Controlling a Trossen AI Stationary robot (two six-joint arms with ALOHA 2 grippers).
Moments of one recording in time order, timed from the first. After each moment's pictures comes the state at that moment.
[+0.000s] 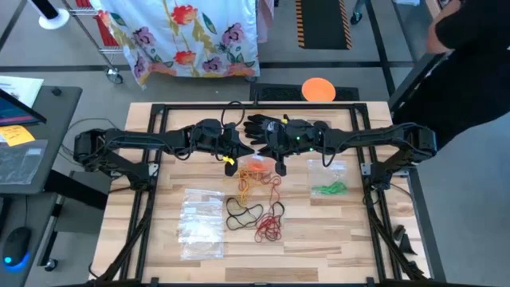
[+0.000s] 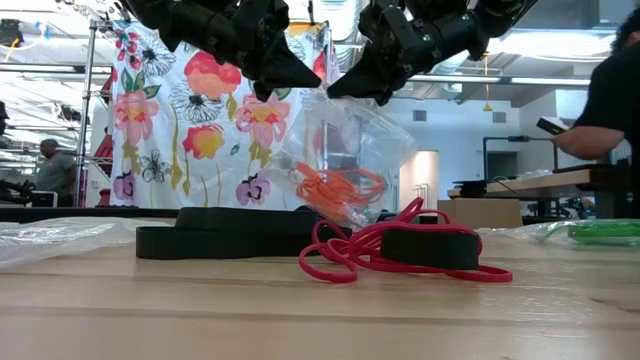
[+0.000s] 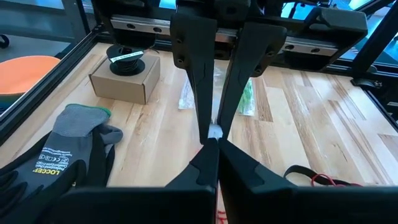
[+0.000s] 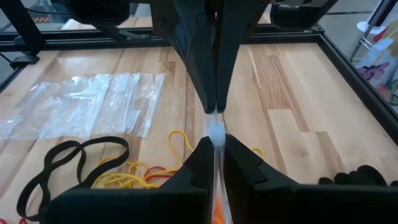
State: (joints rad) left arm 0.23 1.37 0.86 0.14 0.17 -0.02; right arm -0.20 1.52 0.96 0.11 -0.16 -0.08
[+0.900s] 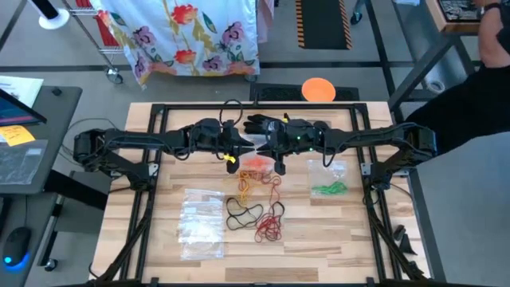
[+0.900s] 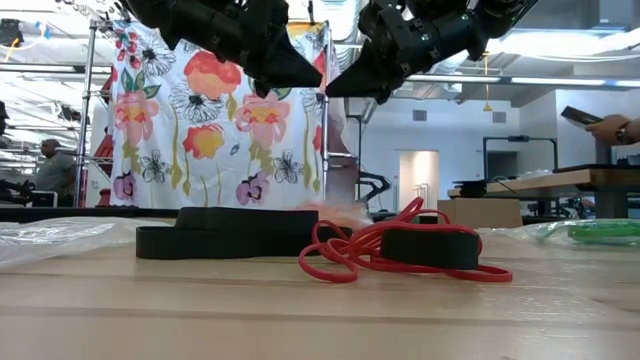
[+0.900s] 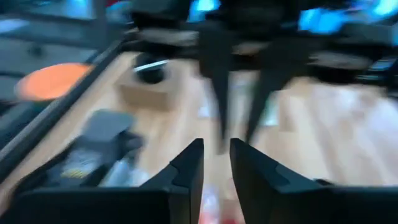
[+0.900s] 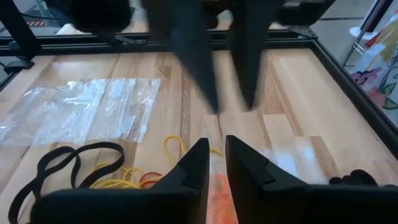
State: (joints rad) left arm 0.23 1.35 0.86 0.15 0.06 -0.02; right arm -0.20 1.52 0.96 0.14 -0.16 -0.08
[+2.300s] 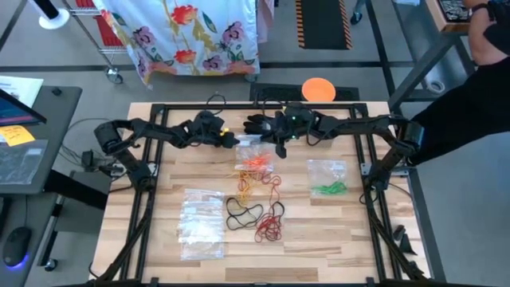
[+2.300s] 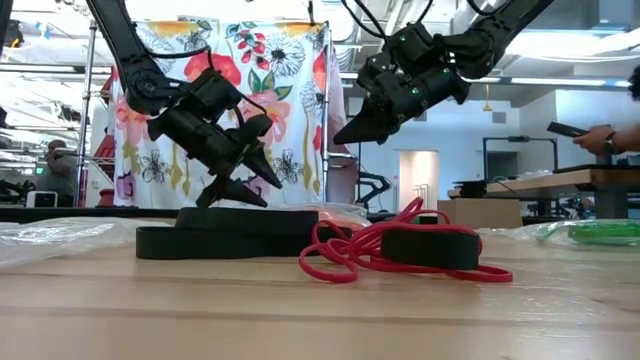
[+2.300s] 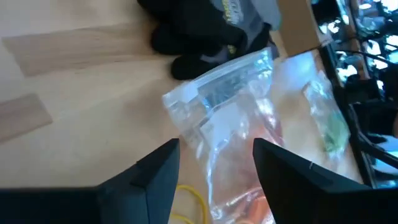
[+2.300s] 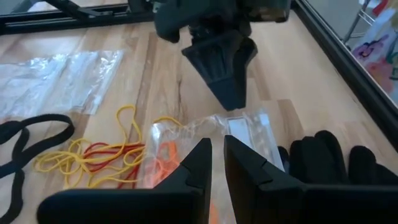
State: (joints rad) left arm 0.60 1.62 0.60 0.42 0.31 -0.76; right arm -0.44 1.66 0.96 0.17 -0.38 -0.17
